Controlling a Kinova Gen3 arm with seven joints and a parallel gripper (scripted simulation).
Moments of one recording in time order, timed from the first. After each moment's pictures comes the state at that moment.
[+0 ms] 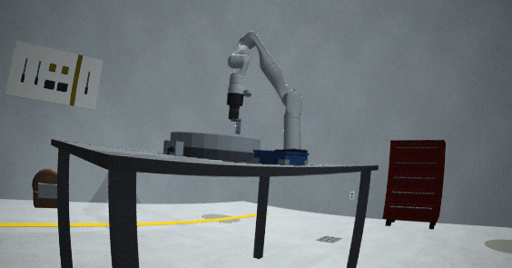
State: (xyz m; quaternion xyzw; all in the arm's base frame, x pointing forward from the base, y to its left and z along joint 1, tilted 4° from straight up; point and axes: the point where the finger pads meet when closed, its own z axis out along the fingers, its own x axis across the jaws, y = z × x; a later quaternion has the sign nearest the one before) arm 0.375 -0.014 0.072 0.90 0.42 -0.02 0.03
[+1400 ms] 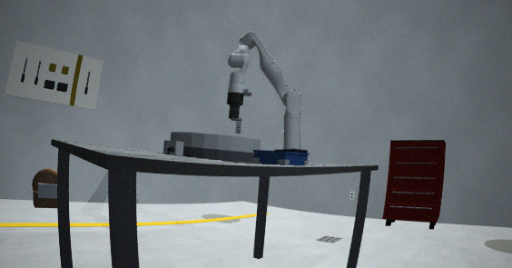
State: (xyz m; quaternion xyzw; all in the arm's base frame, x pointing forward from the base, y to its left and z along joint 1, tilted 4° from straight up) arm 0.374 -0.013 0.075 0.90 0.43 -0.02 0.03
